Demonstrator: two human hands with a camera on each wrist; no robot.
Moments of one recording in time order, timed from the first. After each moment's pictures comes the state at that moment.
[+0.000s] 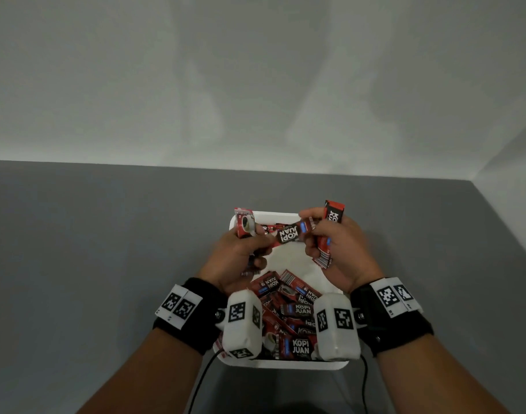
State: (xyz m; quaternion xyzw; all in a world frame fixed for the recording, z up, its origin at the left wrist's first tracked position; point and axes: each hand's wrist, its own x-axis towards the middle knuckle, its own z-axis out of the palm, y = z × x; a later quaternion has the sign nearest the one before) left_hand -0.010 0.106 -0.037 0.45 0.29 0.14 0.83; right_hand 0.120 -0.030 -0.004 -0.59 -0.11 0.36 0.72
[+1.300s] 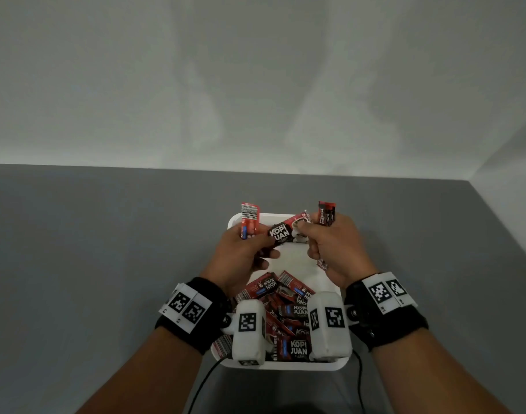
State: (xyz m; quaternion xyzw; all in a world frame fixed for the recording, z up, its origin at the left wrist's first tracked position) left_hand -0.007 0.095 -0.019 0.51 0.30 0.16 0.79; right_hand 0.121 -0.024 -0.003 -0.70 -0.12 0.31 0.63
